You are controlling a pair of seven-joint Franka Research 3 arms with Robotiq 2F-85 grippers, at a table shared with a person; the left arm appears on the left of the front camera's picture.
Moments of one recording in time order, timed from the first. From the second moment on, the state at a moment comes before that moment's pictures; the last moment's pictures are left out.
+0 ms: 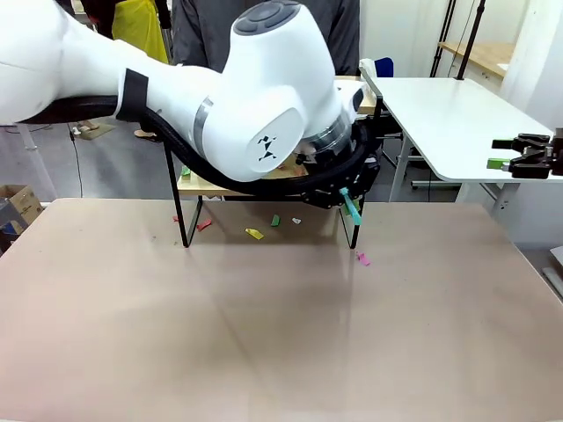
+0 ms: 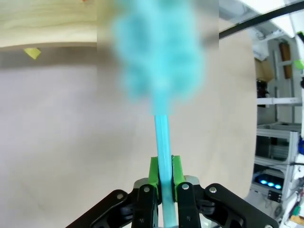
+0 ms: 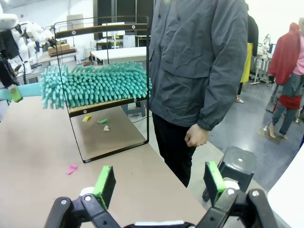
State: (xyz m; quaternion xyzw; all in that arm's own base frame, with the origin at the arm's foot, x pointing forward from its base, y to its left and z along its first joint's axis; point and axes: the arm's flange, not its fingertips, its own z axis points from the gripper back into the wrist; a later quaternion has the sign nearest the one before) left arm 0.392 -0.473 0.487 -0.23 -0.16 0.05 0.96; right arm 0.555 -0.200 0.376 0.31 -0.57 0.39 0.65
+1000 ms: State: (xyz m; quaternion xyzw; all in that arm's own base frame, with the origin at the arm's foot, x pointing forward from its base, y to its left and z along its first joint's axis) left arm 0.398 -0.281 0.492 0.00 -0.16 0.13 0.98; right arm 0.555 -0.200 0.376 0.31 -0.57 0.39 0.65
